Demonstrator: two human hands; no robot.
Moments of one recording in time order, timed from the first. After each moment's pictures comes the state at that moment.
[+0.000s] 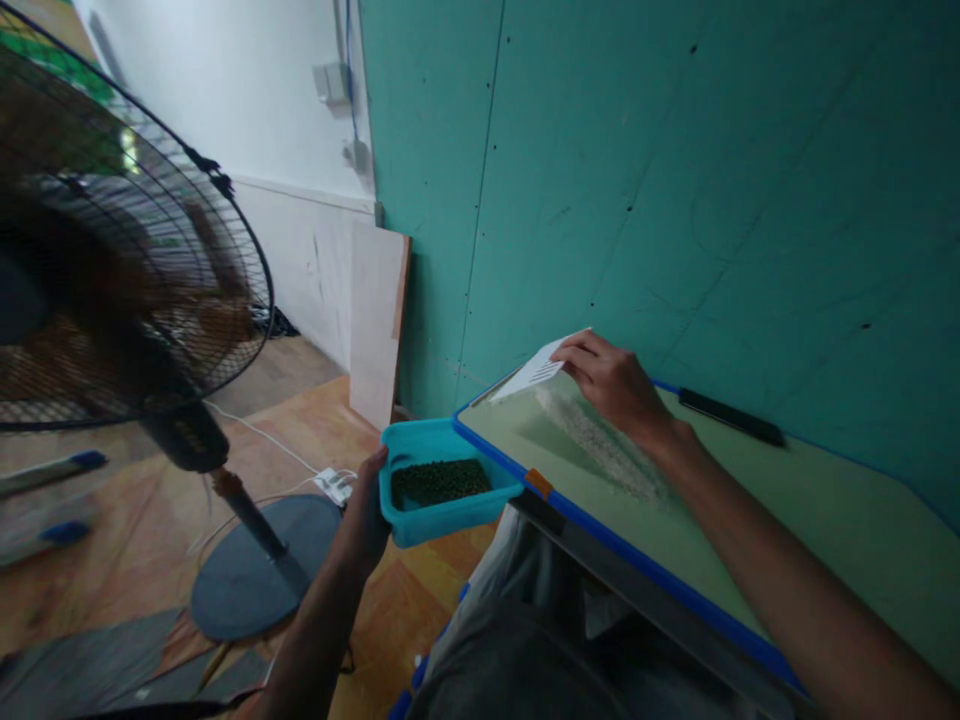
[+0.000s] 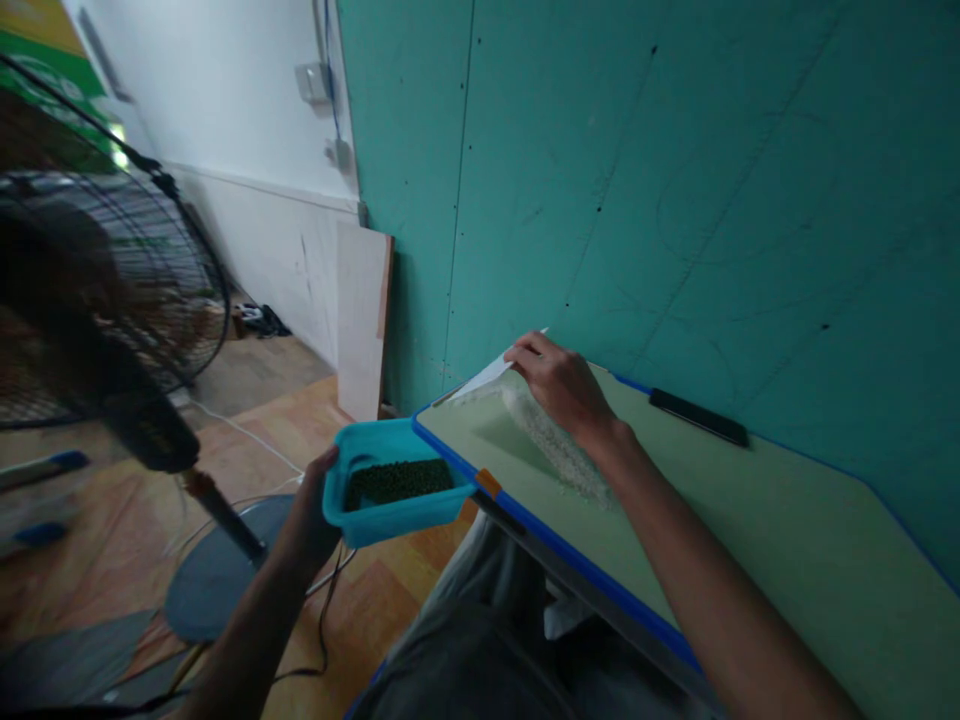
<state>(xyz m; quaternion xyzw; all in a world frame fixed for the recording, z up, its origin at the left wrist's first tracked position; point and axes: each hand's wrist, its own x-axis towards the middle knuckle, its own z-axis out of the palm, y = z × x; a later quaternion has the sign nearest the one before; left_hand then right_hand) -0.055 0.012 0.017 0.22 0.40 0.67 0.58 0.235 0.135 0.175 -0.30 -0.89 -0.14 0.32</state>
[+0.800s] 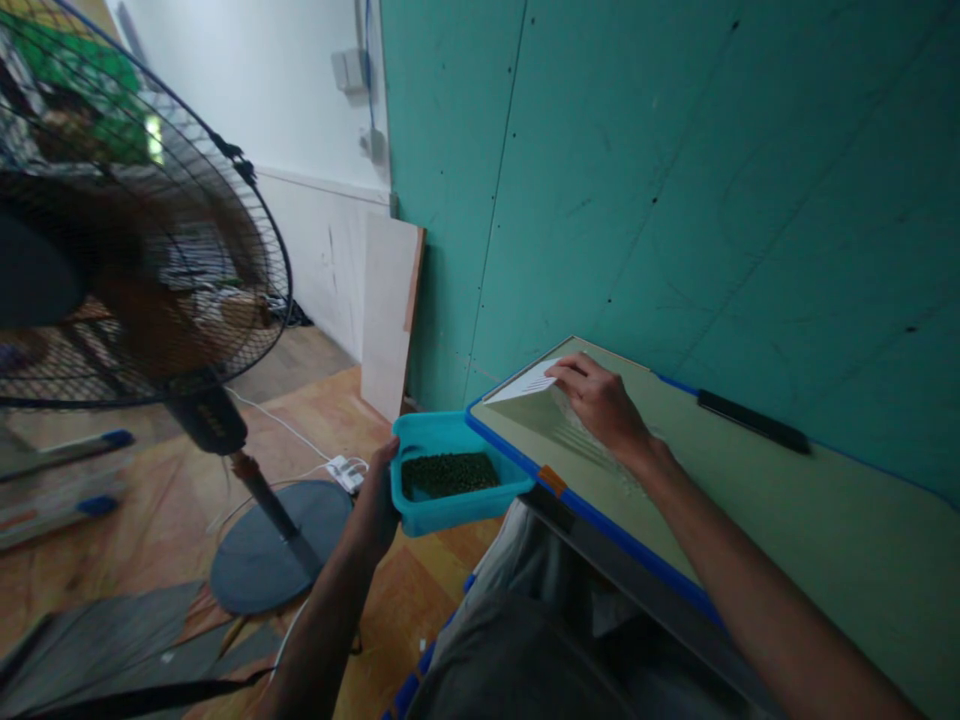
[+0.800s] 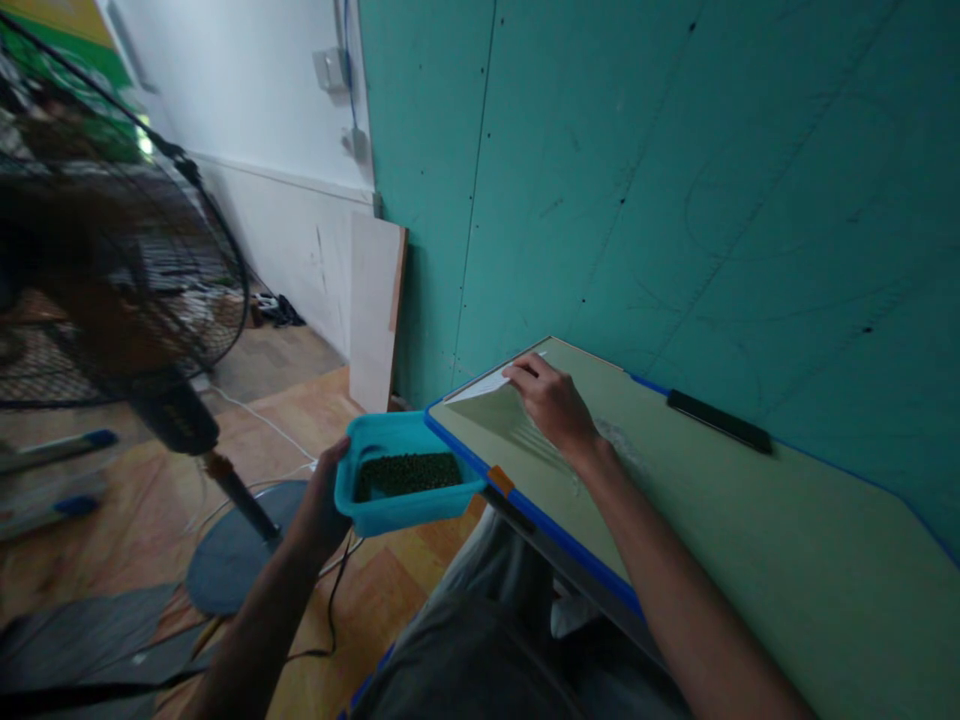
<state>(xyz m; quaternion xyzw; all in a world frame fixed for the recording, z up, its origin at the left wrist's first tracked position) -0.056 0.009 0.020 0.20 0.40 0.67 0.59 0.220 0.148 0.127 -0.30 -0.88 -0.12 0.35</state>
